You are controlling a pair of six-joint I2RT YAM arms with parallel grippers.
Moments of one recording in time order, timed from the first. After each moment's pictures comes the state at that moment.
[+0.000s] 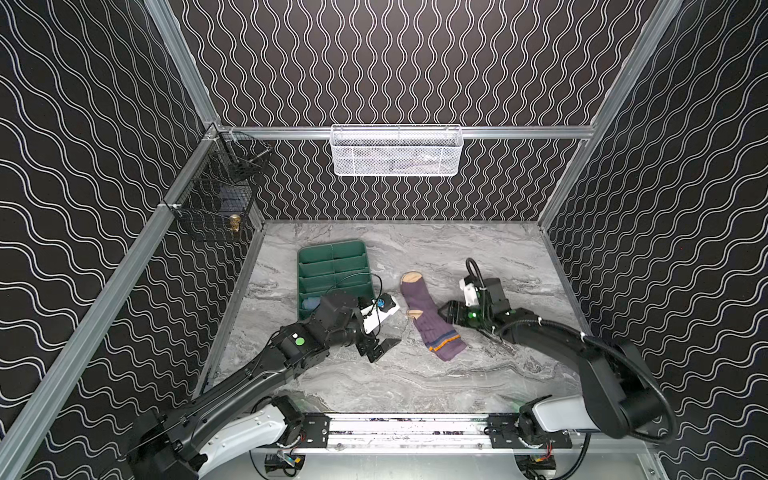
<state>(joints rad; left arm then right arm) -0.78 0.96 0.76 -0.40 0.22 0.22 0.38 1.37 0.58 -0.09 -0.30 0.52</state>
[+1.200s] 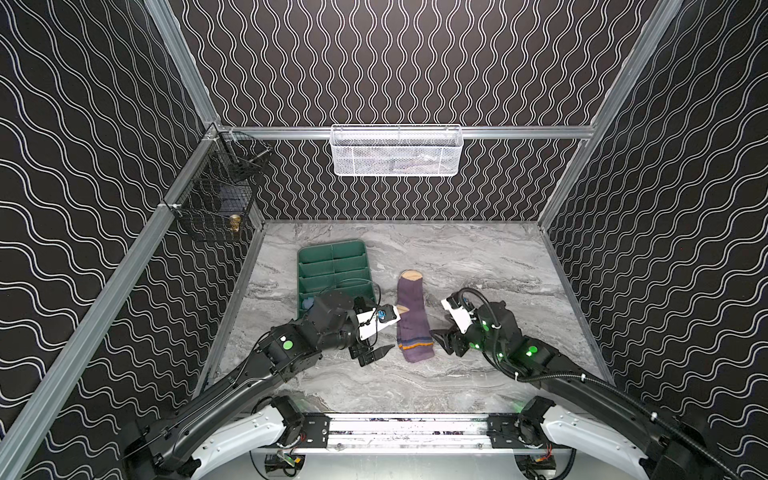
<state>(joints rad) -0.83 0.88 0.84 -0.56 0.16 0.46 0.73 0.90 0.51 -0.16 -0.17 -0.06</state>
